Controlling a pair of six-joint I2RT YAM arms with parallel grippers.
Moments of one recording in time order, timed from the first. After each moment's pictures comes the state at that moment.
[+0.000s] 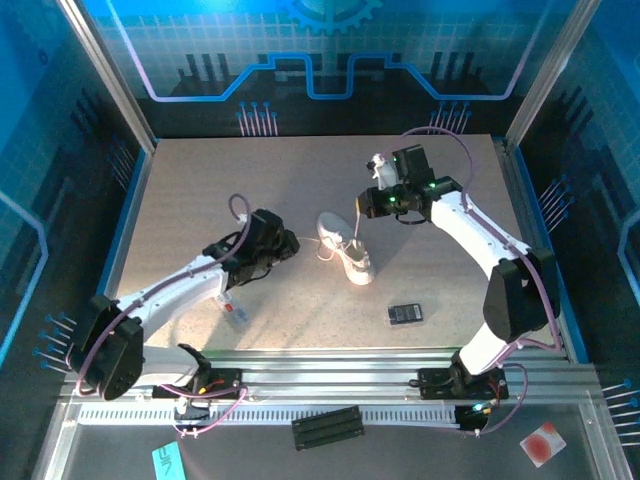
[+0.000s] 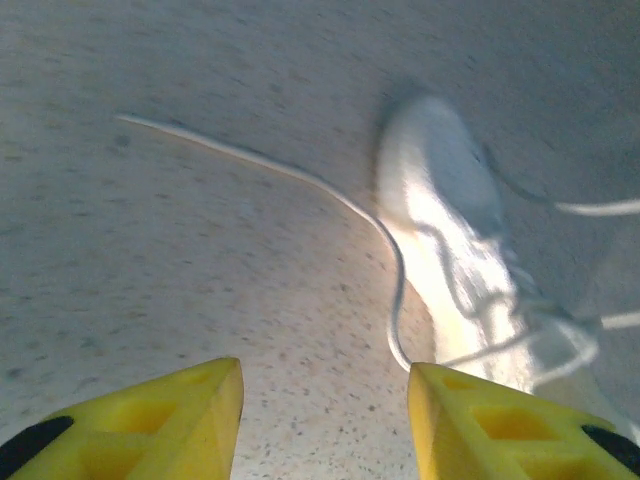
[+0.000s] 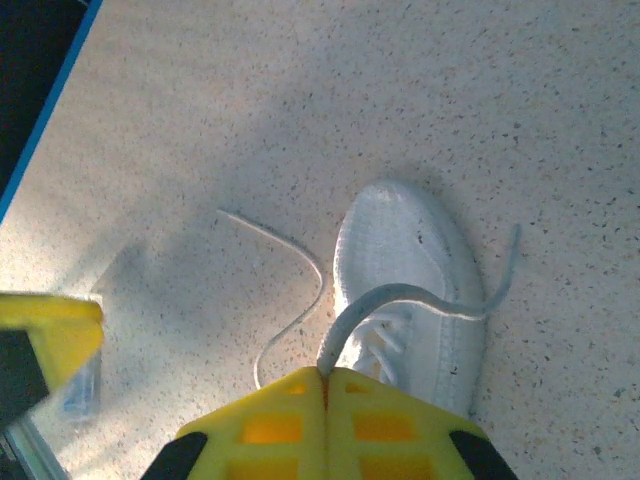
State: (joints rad) left arm -0.53 1.32 0.84 -0.37 -0.12 -0.99; right arm 0.35 1.64 1.35 -0.57 -0.45 0.18
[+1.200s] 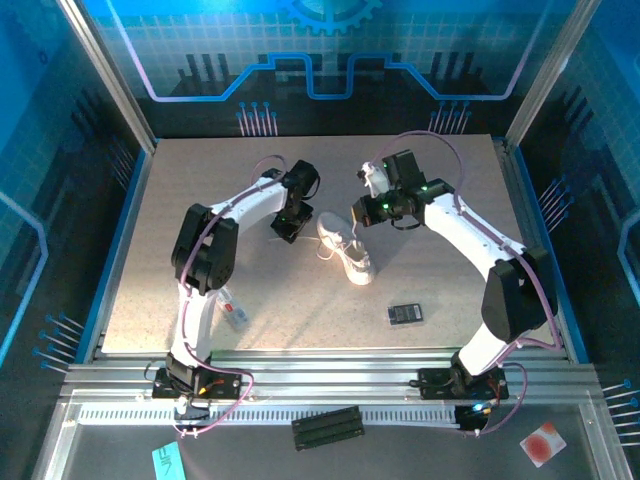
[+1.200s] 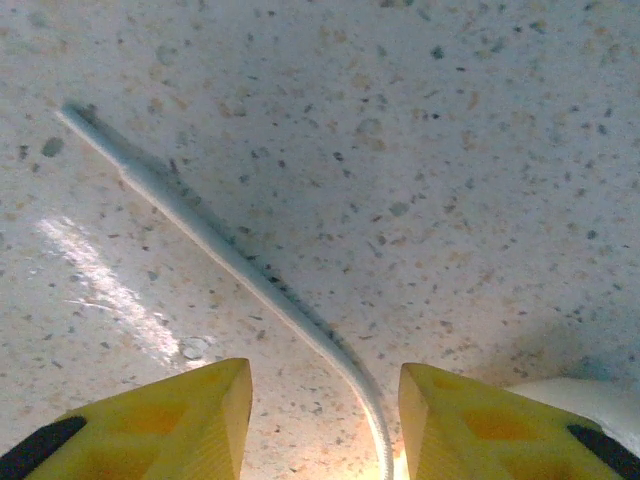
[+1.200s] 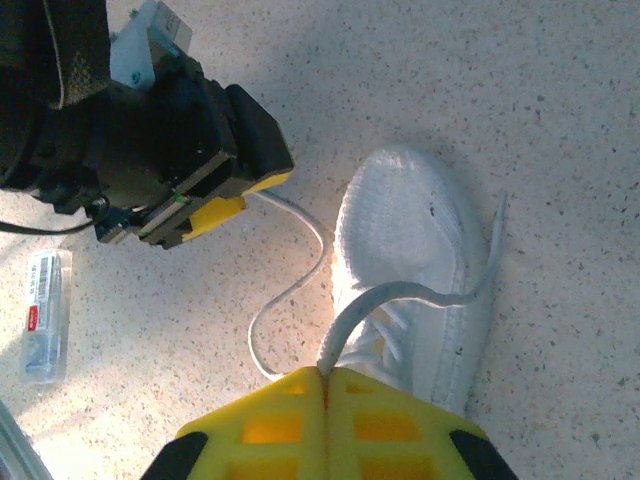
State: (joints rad) left arm -0.44 2.15 1.71 -0.96 -0.04 -1.48; right arm 0.40 1.64 1.34 -0.61 -0.40 0.12
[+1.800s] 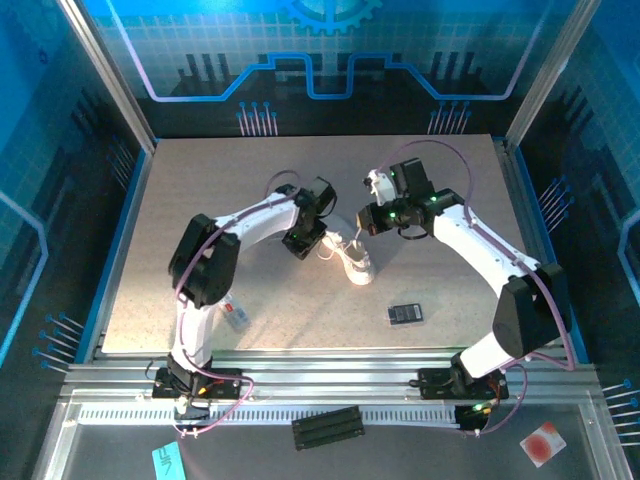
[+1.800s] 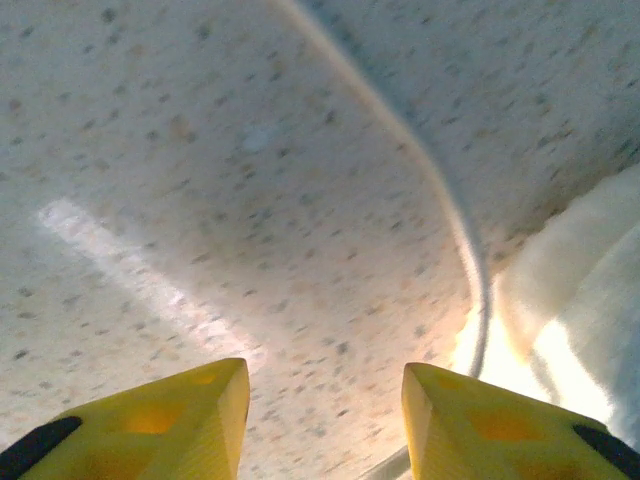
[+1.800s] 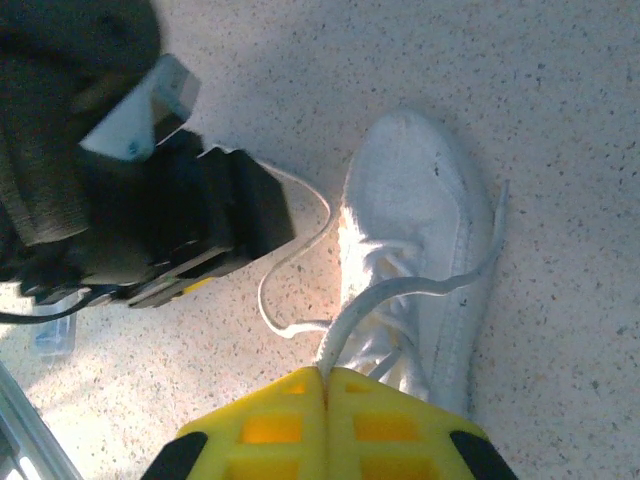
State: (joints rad) left arm -0.57 2.00 1.49 -0.86 -0.03 -1.51; right arm 0.40 1.53 1.23 -0.61 -0.39 0.12
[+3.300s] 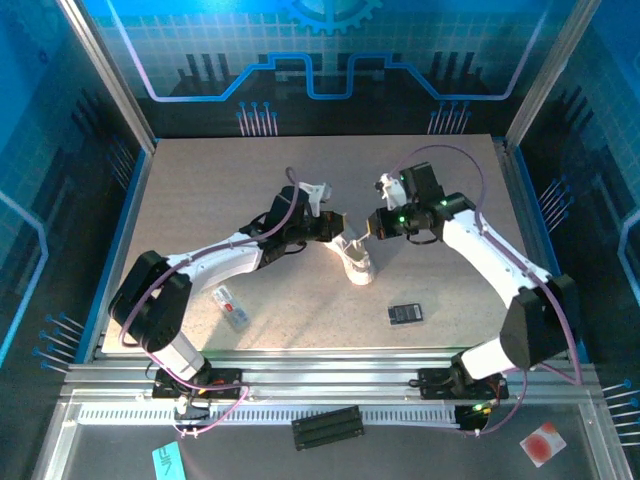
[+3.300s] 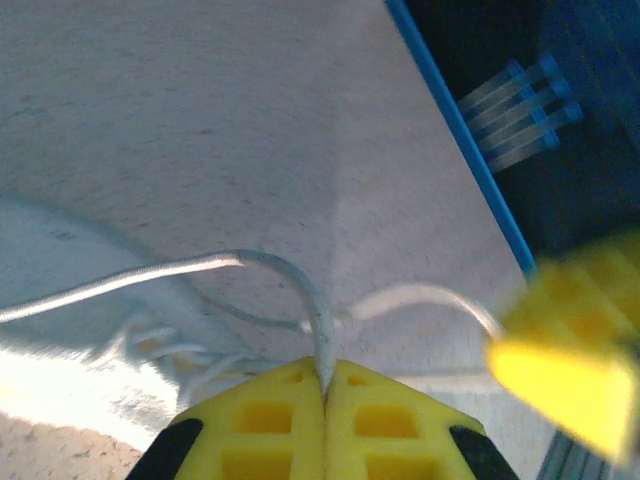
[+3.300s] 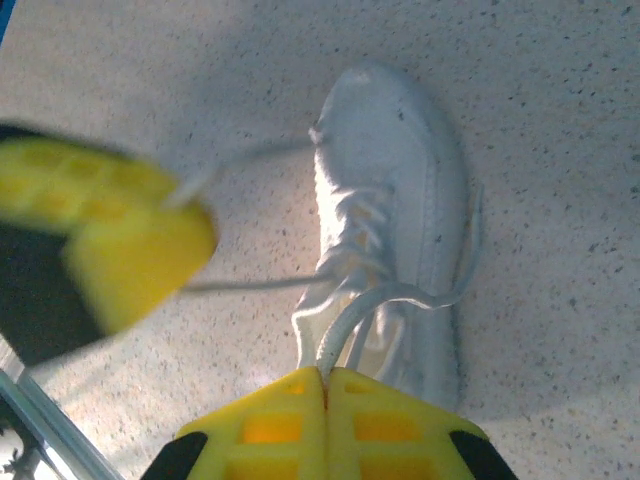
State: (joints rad) left arm -0.60 1.62 1.01 0.13 0.34 -0.54; right arm 0.35 1.49 1.22 -0.69 -0.40 0.19
